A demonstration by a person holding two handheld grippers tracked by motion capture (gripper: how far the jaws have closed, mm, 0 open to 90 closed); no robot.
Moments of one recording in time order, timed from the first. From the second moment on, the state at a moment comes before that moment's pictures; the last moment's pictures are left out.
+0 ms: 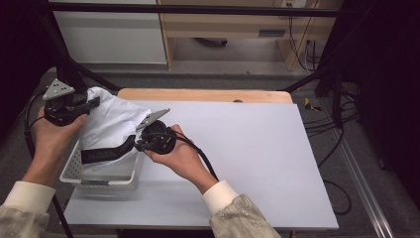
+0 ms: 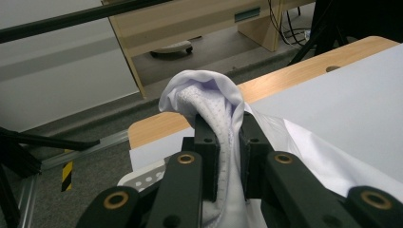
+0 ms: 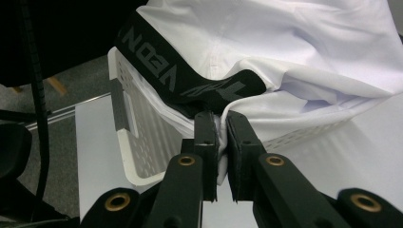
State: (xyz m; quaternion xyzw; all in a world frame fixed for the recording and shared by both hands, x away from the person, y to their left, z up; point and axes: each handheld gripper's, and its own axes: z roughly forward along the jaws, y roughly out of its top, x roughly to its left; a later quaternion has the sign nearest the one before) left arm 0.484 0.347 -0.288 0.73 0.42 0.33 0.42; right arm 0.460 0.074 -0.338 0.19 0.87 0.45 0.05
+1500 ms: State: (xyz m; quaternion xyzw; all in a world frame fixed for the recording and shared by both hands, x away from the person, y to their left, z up) left arm 0.478 0.380 -0.288 0.73 0.43 0.35 0.41; right arm 0.452 0.104 -0.354 0.18 0.87 0.46 0.06
